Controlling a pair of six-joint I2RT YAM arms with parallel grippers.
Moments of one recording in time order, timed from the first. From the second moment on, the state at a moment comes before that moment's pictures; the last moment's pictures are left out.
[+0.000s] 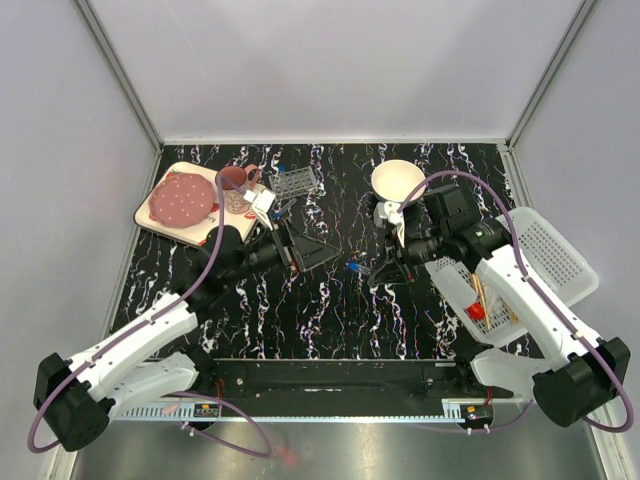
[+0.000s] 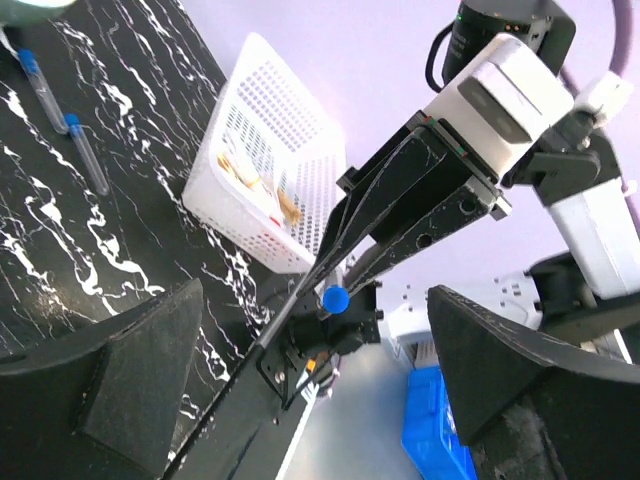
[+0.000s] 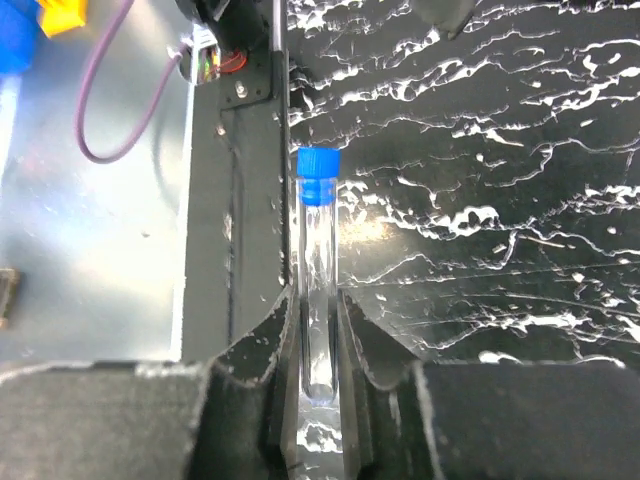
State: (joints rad) left arm -0.72 0.92 0.71 0.18 0.41 -0.93; right arm 0.46 1.16 1.13 -0.90 -1.00 -0.61
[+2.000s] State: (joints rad) left arm -0.71 1.09 0.89 -0.04 0.29 -0.89; right arm 0.31 1.16 0.99 -0.42 -1.10 -0.04
